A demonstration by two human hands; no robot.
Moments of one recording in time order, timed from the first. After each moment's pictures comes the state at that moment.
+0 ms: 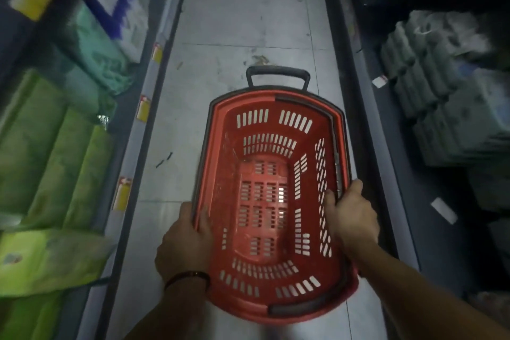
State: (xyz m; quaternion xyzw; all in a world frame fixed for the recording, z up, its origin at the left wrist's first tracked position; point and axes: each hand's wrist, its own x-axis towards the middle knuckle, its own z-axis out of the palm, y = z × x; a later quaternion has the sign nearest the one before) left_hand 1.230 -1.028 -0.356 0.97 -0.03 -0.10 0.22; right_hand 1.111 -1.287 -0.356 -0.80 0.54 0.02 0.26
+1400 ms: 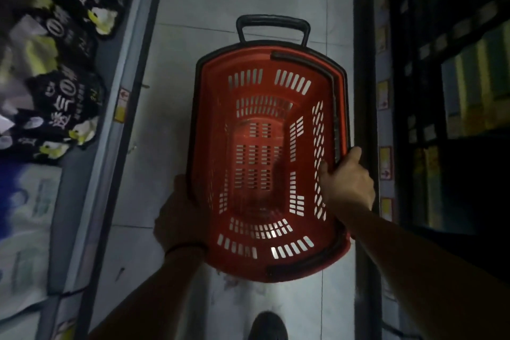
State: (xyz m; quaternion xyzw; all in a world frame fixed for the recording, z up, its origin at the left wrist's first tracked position) left_hand 2.059 -1.669 -0.374 0.97 0.03 -0.14 0.21; right_hand 1.972 -1.940 -0.346 -0.79 0.55 0.08 0.25
